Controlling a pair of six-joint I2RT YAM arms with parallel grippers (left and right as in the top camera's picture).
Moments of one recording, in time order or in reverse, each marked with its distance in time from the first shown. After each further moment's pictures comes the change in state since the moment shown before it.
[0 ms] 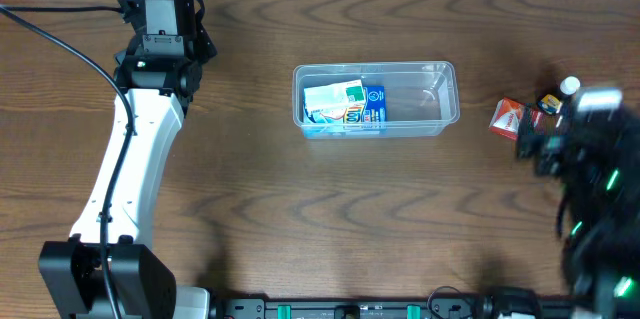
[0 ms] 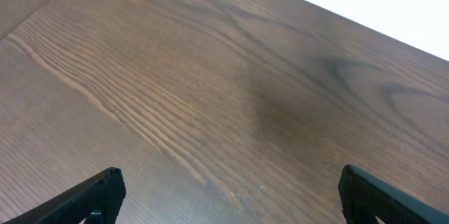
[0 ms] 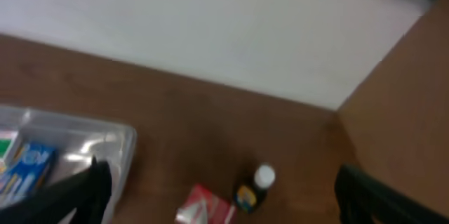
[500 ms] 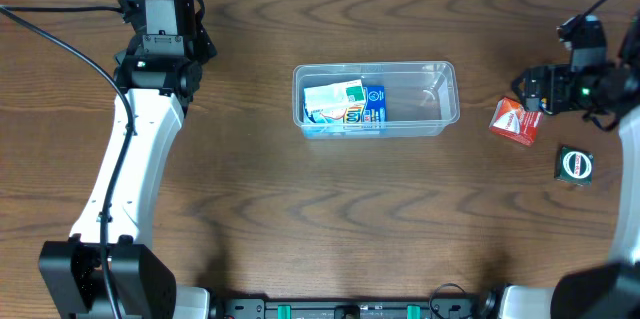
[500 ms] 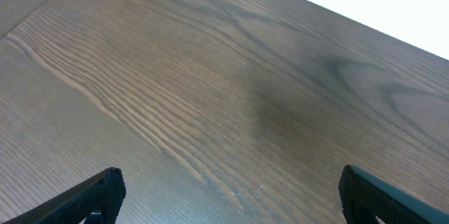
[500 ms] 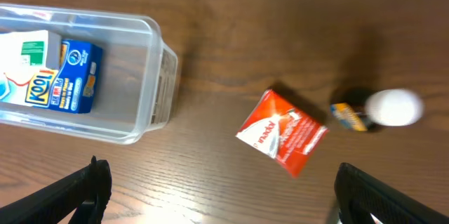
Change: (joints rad) left arm 0.000 0.000 0.000 0.000 0.000 0.000; right arm -0.163 0.763 0.461 -0.443 -0.283 -0.031
